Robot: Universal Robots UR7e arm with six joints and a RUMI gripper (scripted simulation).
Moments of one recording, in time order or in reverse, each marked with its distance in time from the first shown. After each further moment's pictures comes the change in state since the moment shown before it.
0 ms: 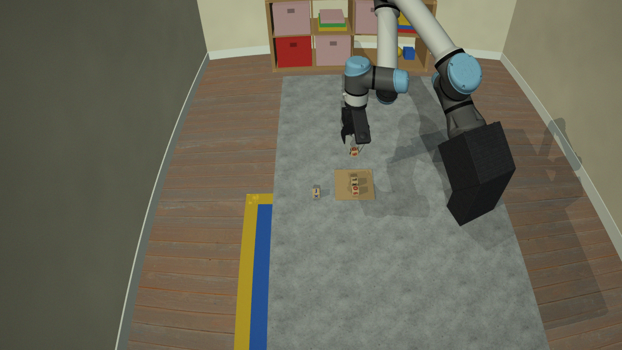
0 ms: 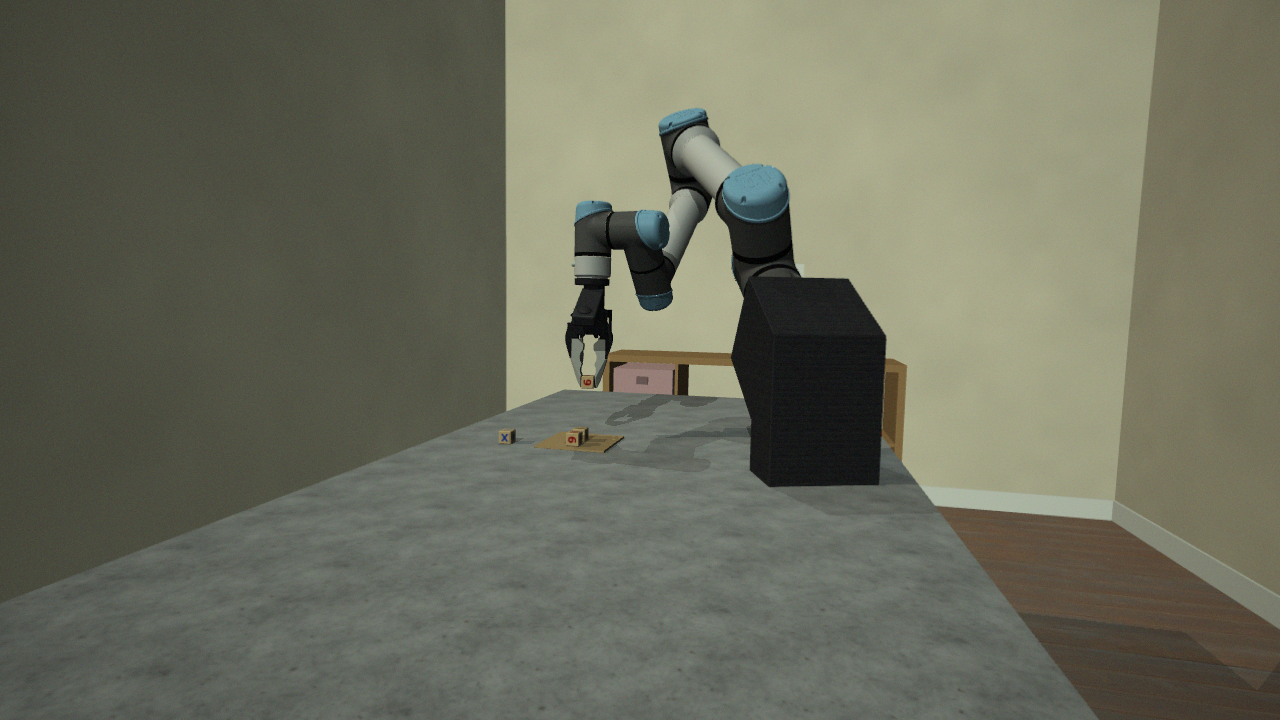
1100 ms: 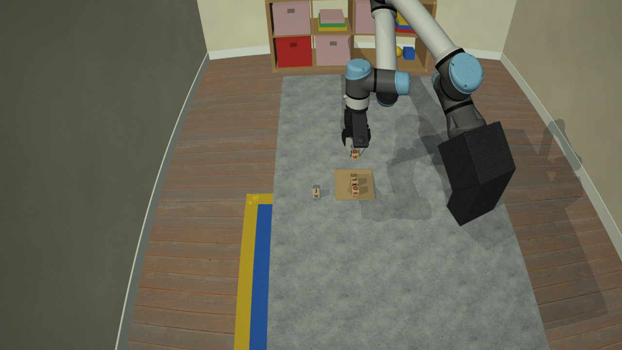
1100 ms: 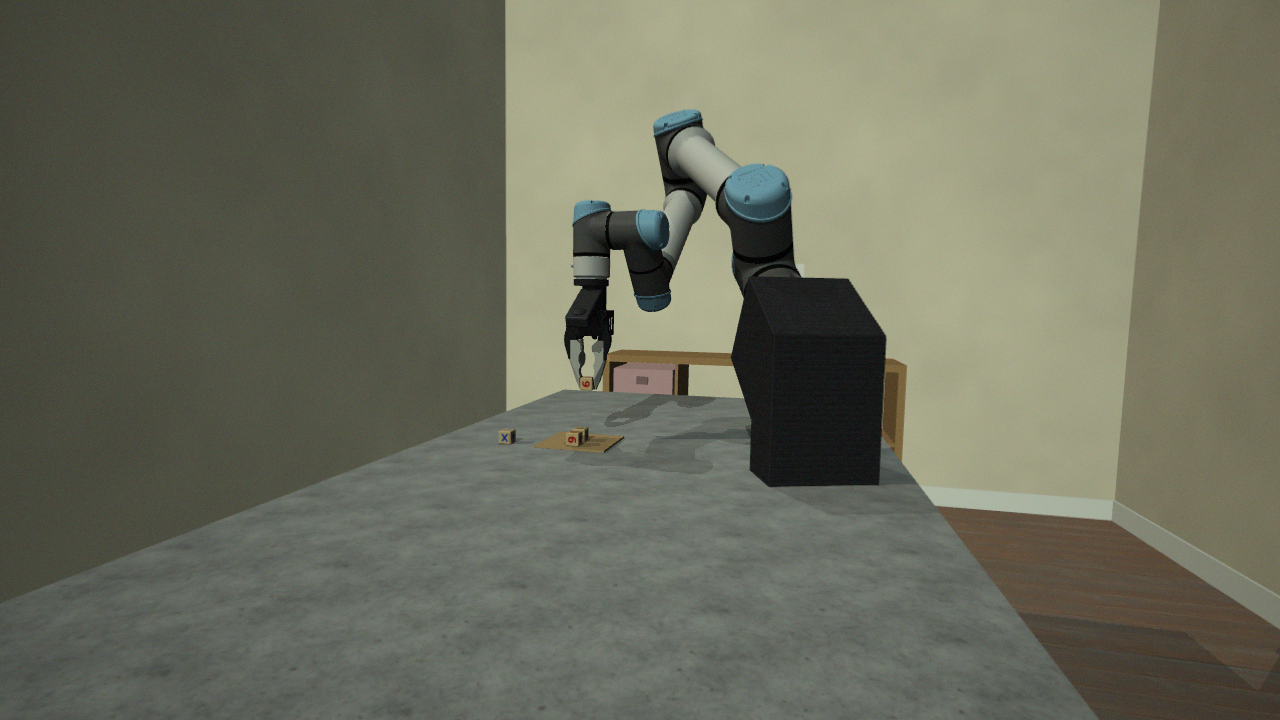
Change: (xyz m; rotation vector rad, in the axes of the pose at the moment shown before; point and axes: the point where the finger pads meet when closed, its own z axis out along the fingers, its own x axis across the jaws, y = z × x) arm -0.001 -0.011 0.002 -0.010 -0.009 0.113
